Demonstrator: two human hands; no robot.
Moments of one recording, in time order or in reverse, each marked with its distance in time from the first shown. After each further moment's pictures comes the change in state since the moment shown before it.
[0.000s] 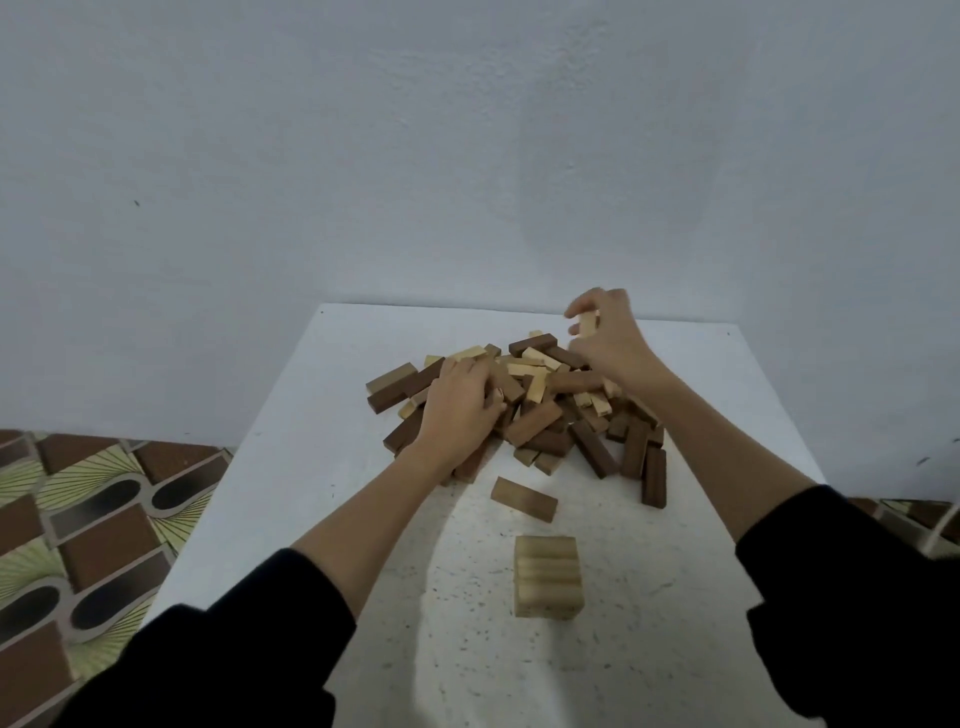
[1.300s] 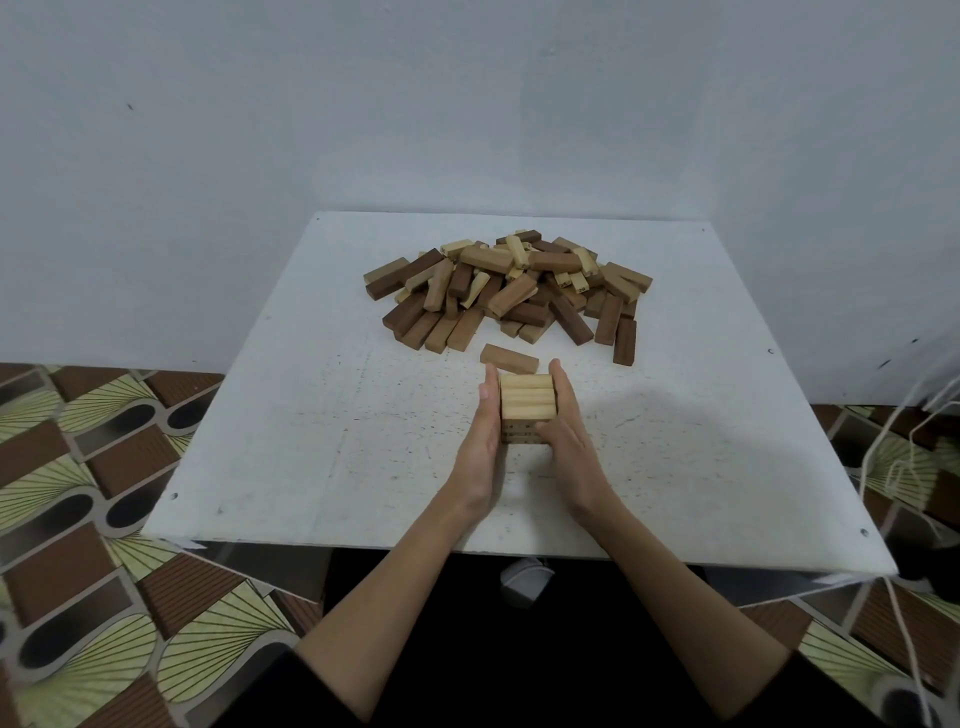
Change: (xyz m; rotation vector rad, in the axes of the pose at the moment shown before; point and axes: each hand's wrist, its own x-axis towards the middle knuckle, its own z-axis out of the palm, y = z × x) left_hand -0.194 0.077 0.017 -1.235 -0.202 -0.461; right_hand -0.247 0.030 0.072 0.498 -0.118 0.197
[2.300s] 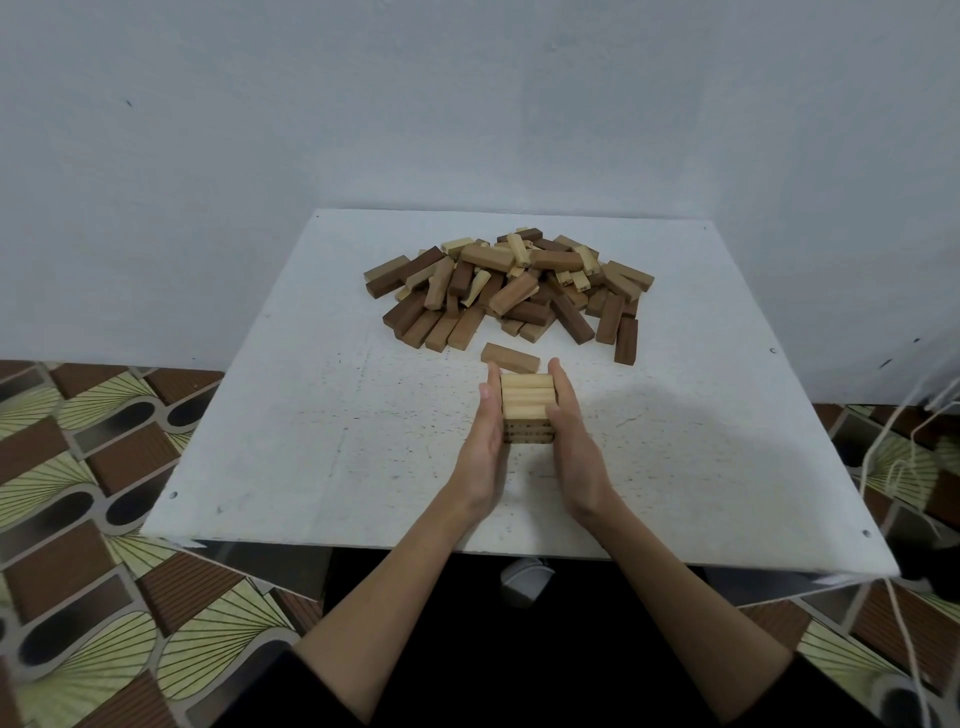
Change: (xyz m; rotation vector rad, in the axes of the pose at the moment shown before) left_hand -0.031 0.048 0.032 -0.029 0.001 0.024; right_hand 0.026 0.054 0.006 0.058 -0.003 0.028
